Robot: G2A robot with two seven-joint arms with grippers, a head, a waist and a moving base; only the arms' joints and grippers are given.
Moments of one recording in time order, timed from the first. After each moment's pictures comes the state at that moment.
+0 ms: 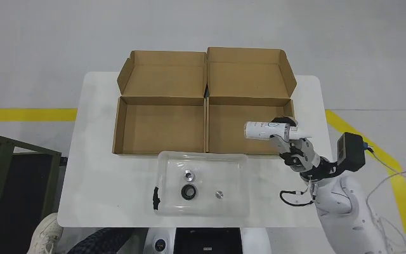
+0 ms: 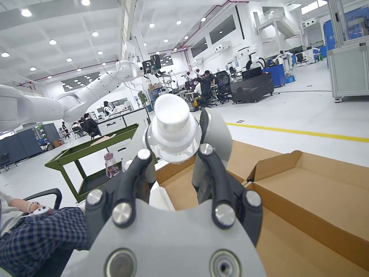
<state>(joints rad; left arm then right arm) -0.01 -0.37 -0.75 -1.25 2.03 -0.40 0.22 -1.50 -1.09 1.46 -1.93 -0.70 -0.89 -0.22</state>
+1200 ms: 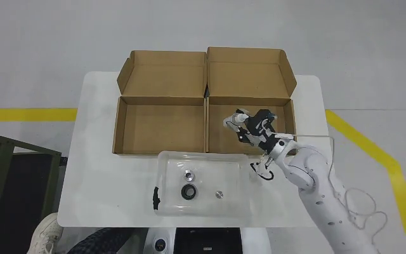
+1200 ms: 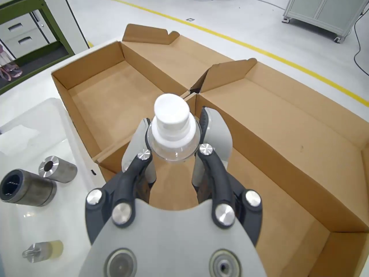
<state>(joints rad) -0.01 -0.37 -0.75 -1.25 2.03 -0.40 0.22 -1.21 -1.14 1.20 -1.72 -1.14 -0.47 0.20</state>
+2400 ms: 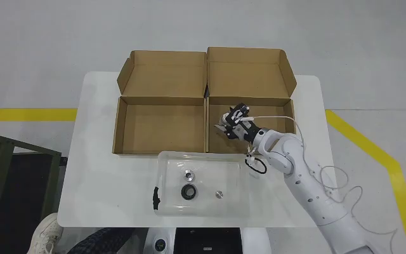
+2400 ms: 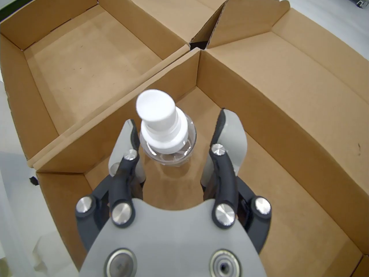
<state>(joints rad) -0.01 -0.37 -0.75 -1.25 2.03 -0.40 0.22 -1.02 -1.19 1.04 -1.49 -1.19 -0.41 0.29</state>
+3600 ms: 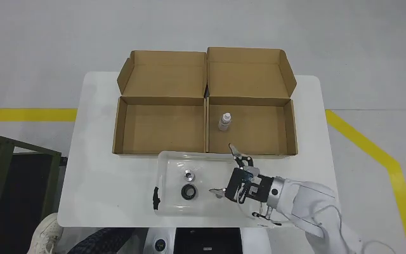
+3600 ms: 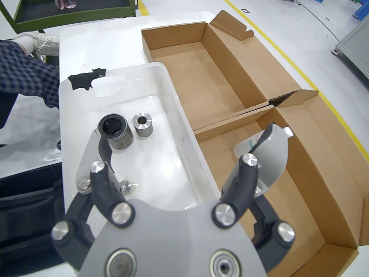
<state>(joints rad) -0.01 -0.37 -0.75 -1.25 2.03 -0.40 0.22 -1.57 -1.09 1.25 -2.21 -1.40 -0.70 0.36</state>
